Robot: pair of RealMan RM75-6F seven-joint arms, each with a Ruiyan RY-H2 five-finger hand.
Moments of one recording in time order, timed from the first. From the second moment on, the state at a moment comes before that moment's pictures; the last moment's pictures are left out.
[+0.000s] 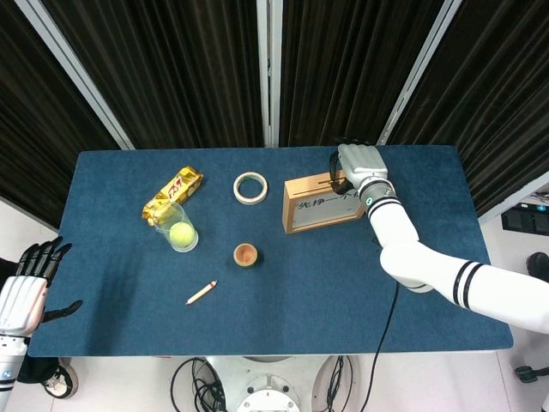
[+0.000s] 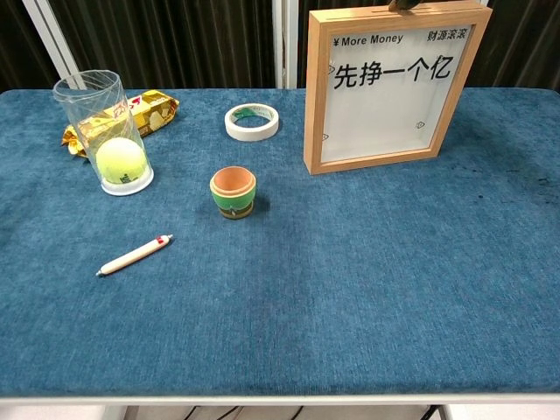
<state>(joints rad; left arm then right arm) -0.13 -1.19 -0.01 -1.39 1.58 1.51 -0.18 1.36 -1.11 0.21 -1.58 0.14 0.72 -0.67</state>
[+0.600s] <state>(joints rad) -0.13 -1.19 -0.02 -1.39 1.58 1.51 -0.18 1.34 -1.07 0.21 -1.61 0.04 0.68 -0.57</state>
